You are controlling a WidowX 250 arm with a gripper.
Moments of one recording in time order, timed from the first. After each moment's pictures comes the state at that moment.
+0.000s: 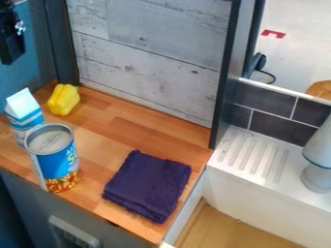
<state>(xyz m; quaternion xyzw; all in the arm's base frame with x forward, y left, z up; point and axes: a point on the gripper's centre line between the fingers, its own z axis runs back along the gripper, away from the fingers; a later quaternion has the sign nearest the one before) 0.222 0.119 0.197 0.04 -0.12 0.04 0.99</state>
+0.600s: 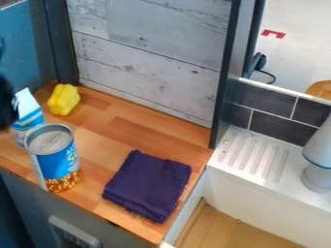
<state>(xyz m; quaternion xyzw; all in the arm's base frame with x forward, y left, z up) 0.195 0.128 0.117 0.05 -0.08 0.07 0.99</state>
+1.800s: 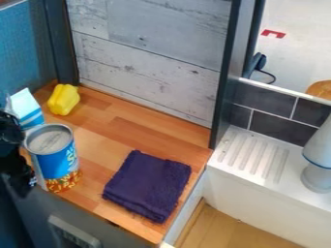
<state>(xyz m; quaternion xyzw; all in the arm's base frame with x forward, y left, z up) 0.195 0.125 0.016 0.07 -0.13 0.01 0.99</state>
